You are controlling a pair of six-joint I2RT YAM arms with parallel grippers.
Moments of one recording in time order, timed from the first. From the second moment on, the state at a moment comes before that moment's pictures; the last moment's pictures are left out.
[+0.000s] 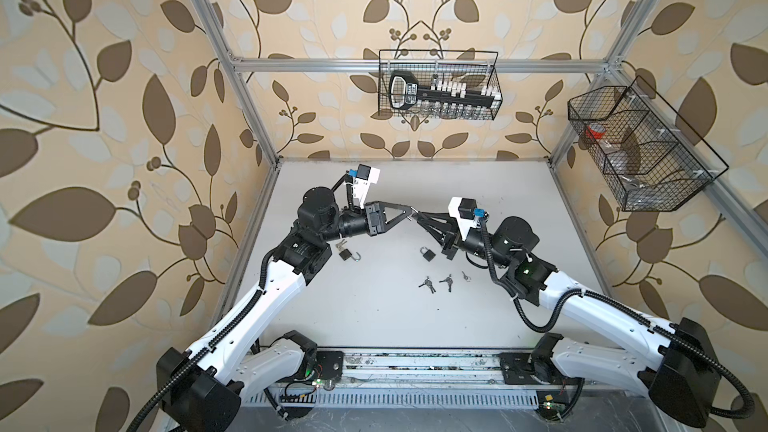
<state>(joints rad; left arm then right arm) -0.45 1.04 0.94 0.08 0.83 -0.87 0.72 1.11 0.76 0.45 -0.35 0.02</state>
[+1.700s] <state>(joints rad) -0.51 0.97 1.10 -0.08 0.91 -0.62 0.60 1.18 0.96 0.51 -0.99 0.80</state>
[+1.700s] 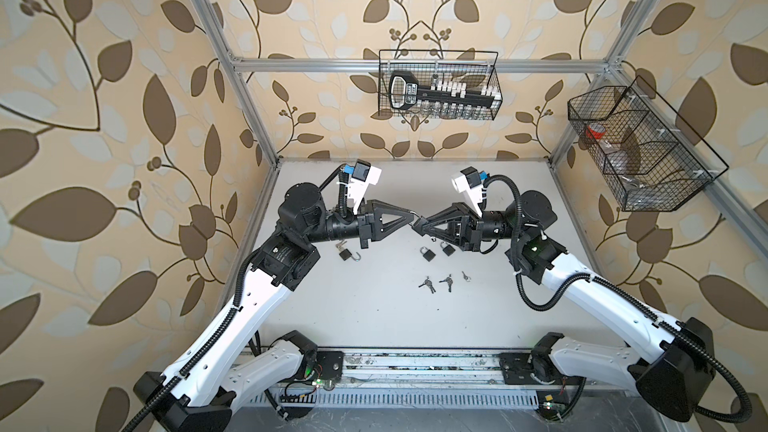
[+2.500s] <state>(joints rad) -0.62 0.97 1.08 0.00 0.79 -0.56 0.56 1.18 1.04 0.46 -1.09 0.80</state>
